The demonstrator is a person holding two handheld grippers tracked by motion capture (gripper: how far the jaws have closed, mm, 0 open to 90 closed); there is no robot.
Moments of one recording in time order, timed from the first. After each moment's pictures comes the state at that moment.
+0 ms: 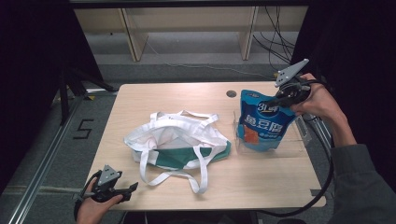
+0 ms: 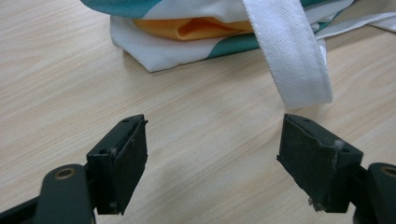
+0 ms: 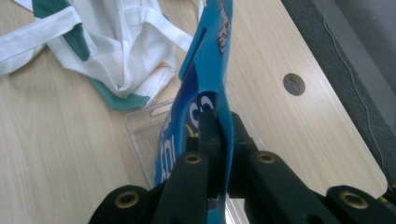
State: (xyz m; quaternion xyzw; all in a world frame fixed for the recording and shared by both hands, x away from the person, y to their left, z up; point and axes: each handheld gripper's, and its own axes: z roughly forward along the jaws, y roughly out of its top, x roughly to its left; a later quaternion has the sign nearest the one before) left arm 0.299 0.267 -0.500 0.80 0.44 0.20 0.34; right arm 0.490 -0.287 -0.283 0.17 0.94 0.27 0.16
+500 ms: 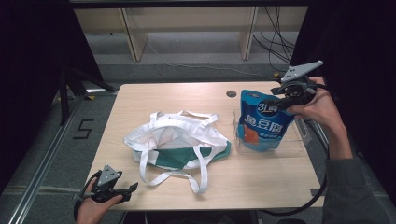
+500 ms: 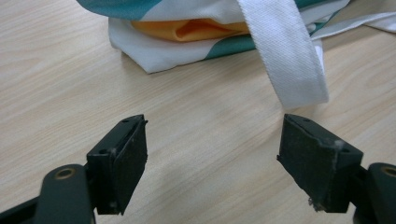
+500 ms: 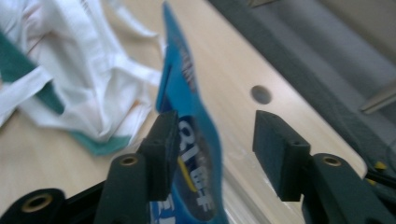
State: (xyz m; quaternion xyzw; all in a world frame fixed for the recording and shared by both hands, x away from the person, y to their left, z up) left arm 0.298 0.268 -0.499 0.81 0.43 0.20 0.34; right arm 0.470 -0.294 -0.278 0.27 0.87 0.35 0.22
